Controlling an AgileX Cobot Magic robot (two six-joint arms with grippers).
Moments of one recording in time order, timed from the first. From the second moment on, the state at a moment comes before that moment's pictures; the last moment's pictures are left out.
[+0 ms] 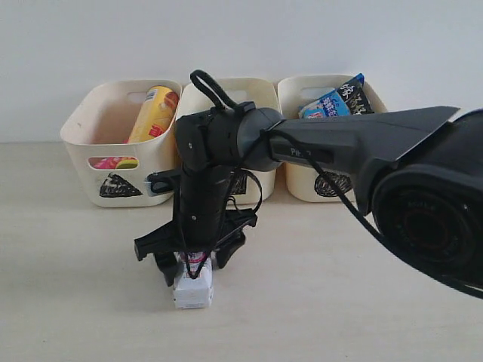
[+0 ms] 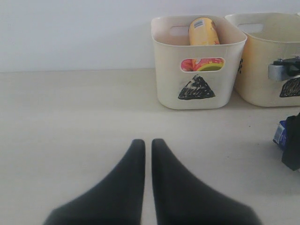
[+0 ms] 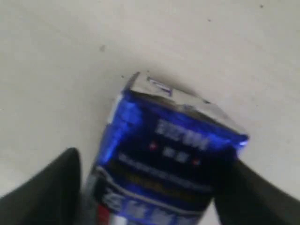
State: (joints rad) left arm -0.01 0.00 0.00 0.00 0.29 0.00; right arm 0.77 2.38 -1.95 0.14 1.05 0.19
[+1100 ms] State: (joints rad) left arm -0.01 0.00 0.00 0.00 0.29 0.00; right arm 0.77 2.06 -1.95 -0.14 0.88 0.06
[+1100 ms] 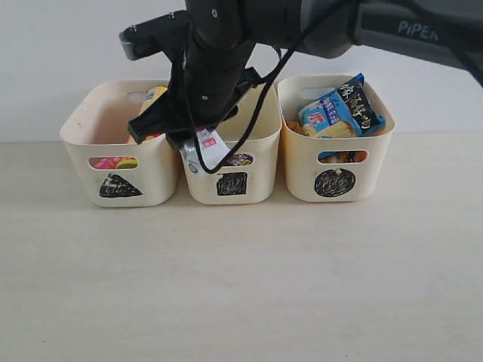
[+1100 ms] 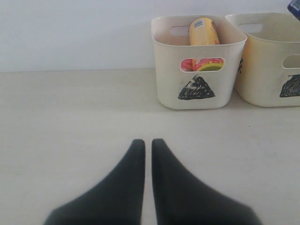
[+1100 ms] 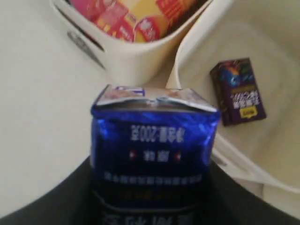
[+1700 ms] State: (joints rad) left arm -0.01 0.00 0.00 0.00 0.29 0.00; right arm 0.60 2.09 -1.95 -0.20 0.42 0.11
